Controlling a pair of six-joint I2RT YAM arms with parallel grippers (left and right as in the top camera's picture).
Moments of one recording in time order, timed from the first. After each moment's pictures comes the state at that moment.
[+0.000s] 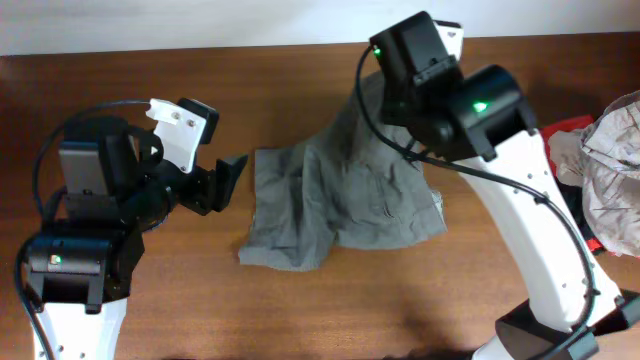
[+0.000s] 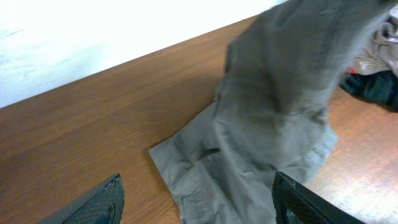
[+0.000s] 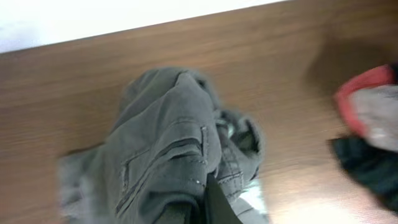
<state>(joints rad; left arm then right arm) -0.08 1.13 1.41 -0.90 0.41 0.22 0.49 1.74 2.17 -1.40 0.47 0.57</state>
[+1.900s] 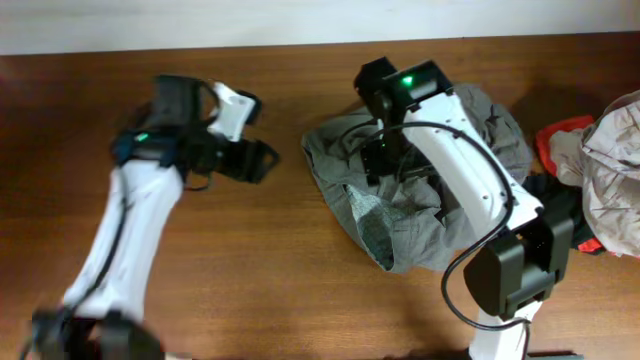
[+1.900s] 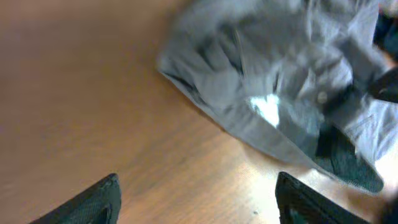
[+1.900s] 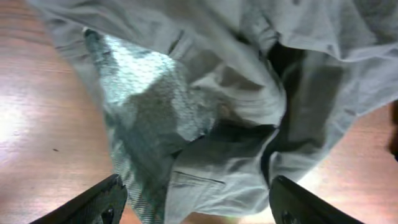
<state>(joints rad) -0.14 1.62 1.41 -0.87 0.49 0.23 0.42 1.99 1.92 -1.57 0.09 0.30</state>
